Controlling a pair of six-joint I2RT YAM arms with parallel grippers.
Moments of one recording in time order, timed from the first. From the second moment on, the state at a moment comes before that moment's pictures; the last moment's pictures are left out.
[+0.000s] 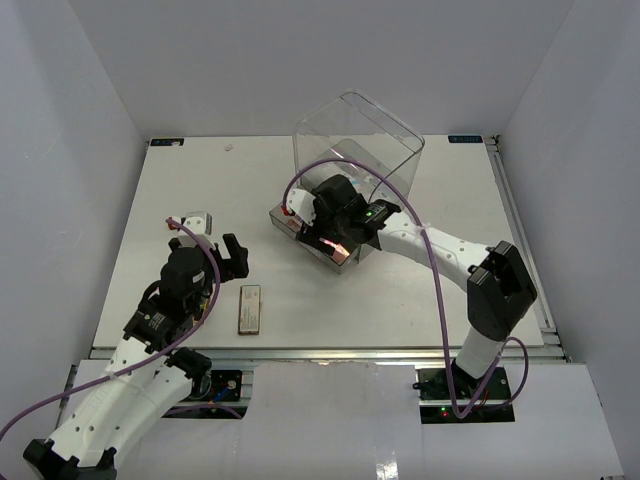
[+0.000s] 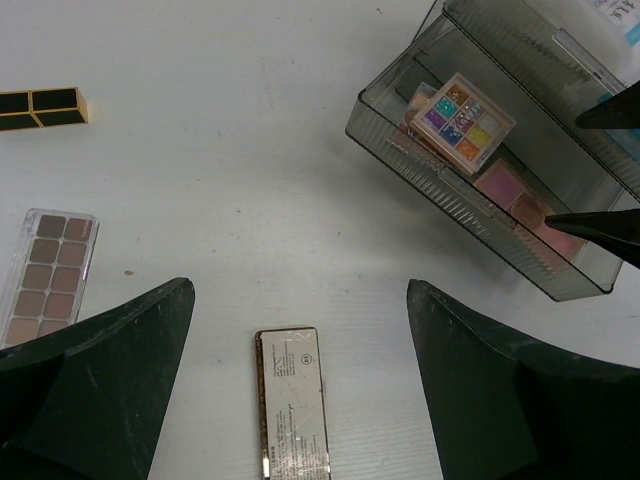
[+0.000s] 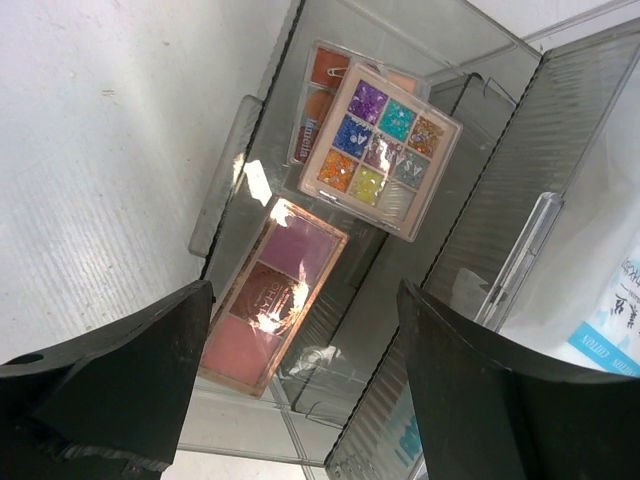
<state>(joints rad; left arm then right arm) -0.49 0.57 0.65 -0.43 -0.33 -0.33 0.84 1.71 1.39 -0.43 -0.06 -0.55</state>
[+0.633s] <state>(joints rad) -0.49 0.95 0.64 -0.51 -0.12 -0.54 0.43 1.01 0.99 -0.46 -0.74 -0.60</state>
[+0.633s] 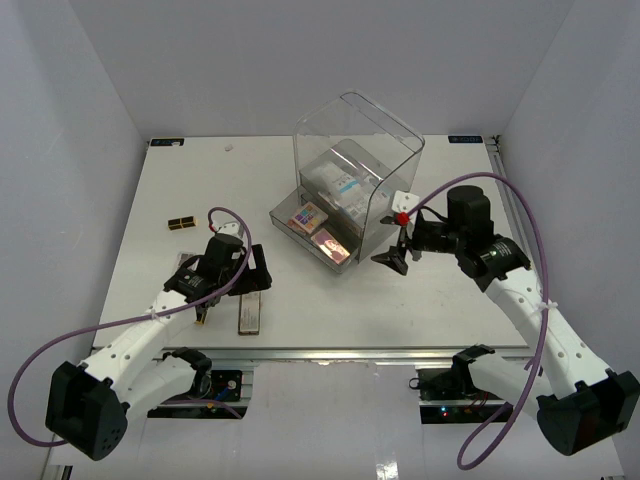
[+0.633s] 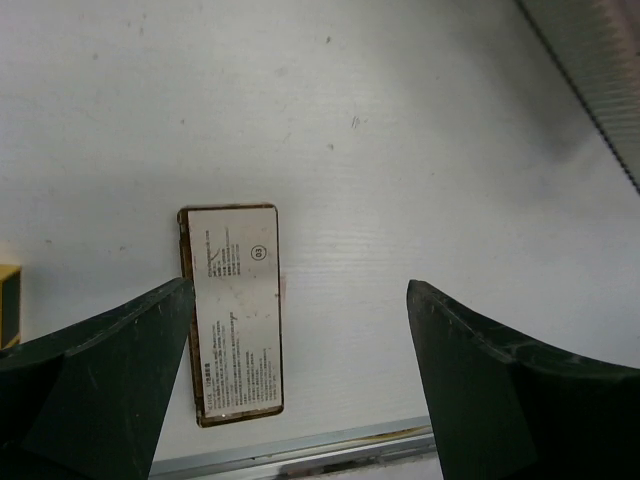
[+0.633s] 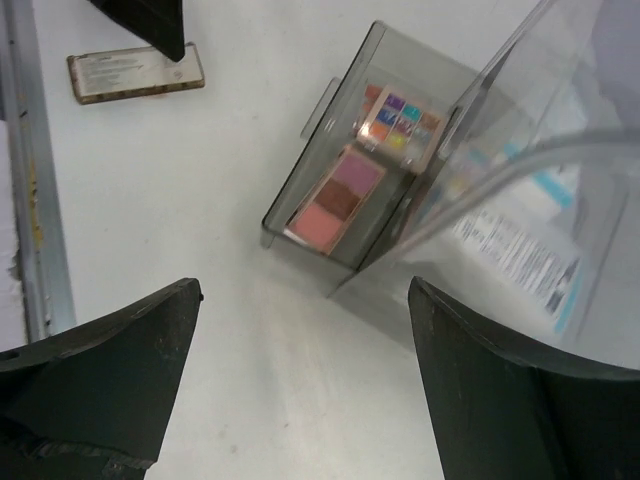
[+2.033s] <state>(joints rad) -0.49 1.30 0.67 -0.64 -0.13 -0.64 0.07 0.83 0.77 -0.36 -1.09 -0.50</state>
